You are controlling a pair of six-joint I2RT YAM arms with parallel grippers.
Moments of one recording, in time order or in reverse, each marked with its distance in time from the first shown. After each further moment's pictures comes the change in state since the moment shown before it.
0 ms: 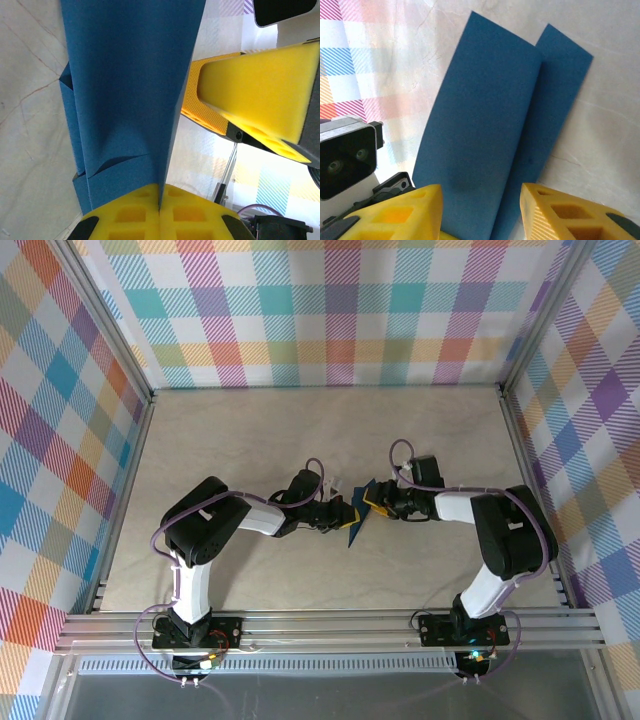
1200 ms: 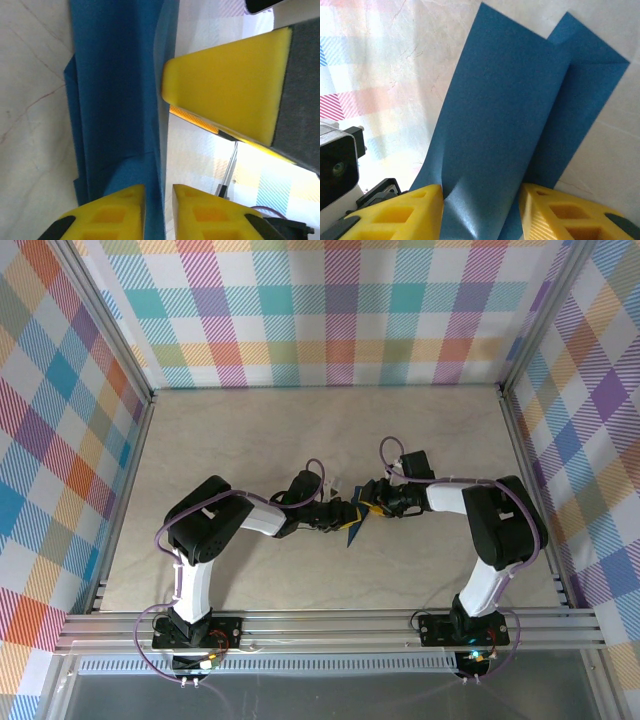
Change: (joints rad) left arm 0.003 0.022 0.000 0.019 0.000 0.004; right arm 0.039 0.084 0.108 -0.137 0.044 -0.053
